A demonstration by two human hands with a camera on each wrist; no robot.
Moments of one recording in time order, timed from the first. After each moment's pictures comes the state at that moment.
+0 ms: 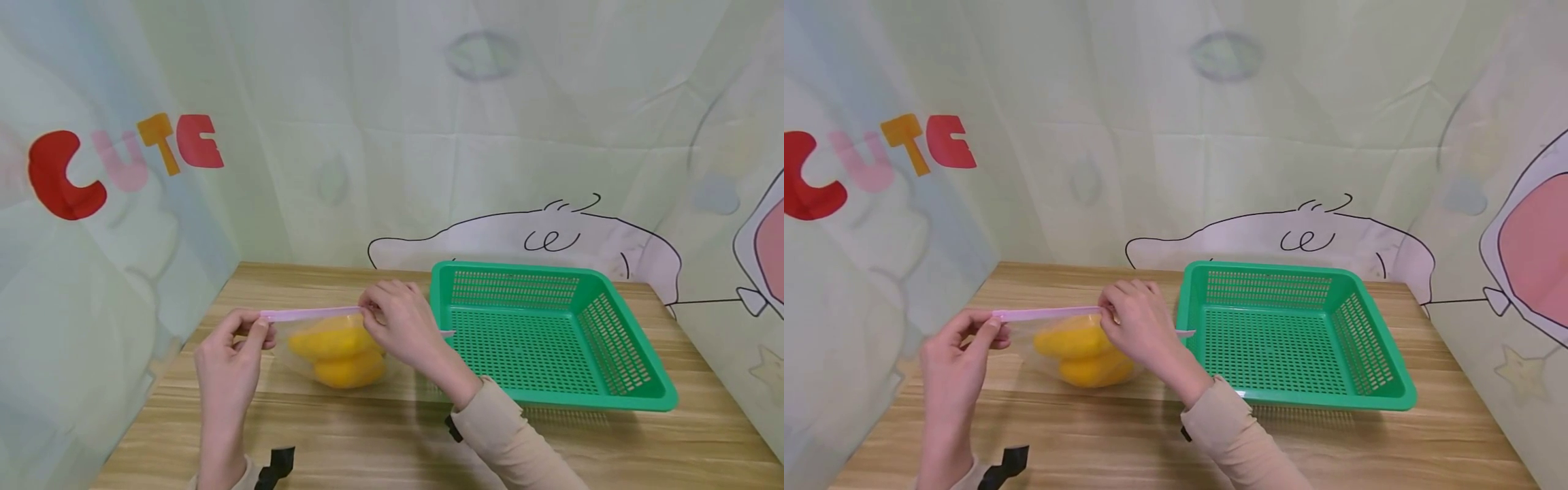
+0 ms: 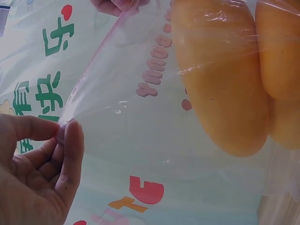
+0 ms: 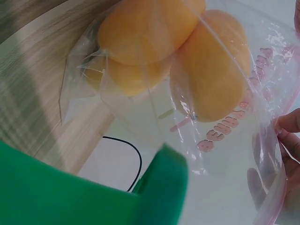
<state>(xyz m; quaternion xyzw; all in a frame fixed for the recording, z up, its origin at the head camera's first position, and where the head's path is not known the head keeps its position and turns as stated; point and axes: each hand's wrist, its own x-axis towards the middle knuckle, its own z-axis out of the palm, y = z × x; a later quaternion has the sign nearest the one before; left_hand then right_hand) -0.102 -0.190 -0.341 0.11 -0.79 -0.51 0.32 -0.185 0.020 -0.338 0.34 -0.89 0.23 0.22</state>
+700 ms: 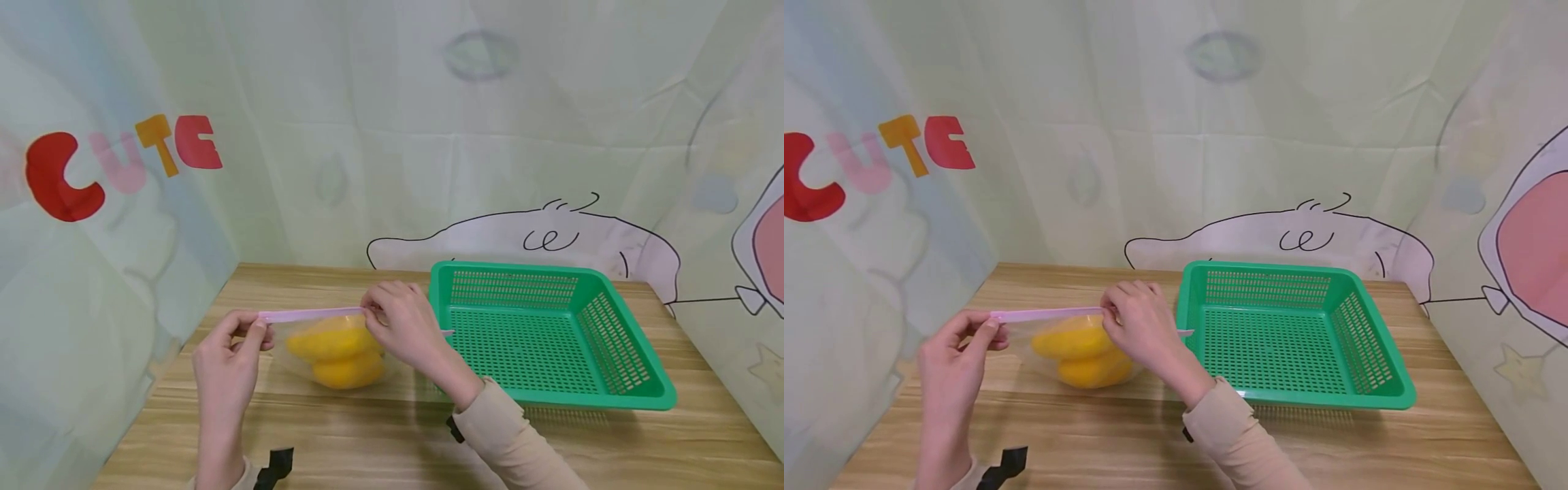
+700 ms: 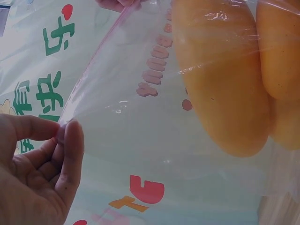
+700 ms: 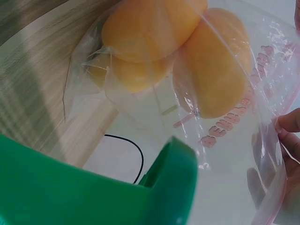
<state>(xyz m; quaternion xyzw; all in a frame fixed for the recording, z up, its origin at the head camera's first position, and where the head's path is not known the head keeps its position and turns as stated) -0.100 -0.187 -0.337 0.11 -0.79 -0.51 0.32 -0.185 0.023 -0.340 0.33 -0.89 0.22 0.23</state>
